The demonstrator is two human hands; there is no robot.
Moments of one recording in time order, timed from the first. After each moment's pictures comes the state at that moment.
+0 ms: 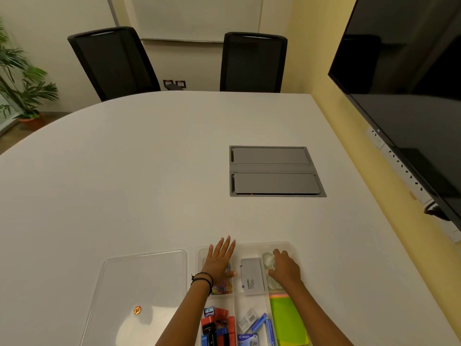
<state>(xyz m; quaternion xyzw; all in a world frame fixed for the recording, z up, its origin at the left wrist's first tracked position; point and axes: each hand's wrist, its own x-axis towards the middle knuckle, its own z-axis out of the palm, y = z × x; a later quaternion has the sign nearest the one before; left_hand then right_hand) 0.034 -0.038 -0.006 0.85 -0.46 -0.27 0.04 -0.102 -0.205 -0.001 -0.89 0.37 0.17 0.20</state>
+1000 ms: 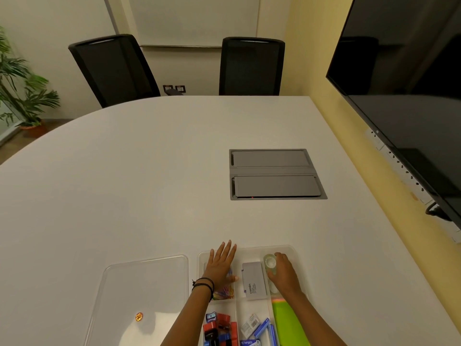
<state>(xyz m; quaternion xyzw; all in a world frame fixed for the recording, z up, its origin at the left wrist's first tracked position) 0.035 -0.038 -0.008 0.85 -0.46 -0.27 0.03 -0.106 -0.197 -0.019 -0.86 0.38 0.01 0.33</state>
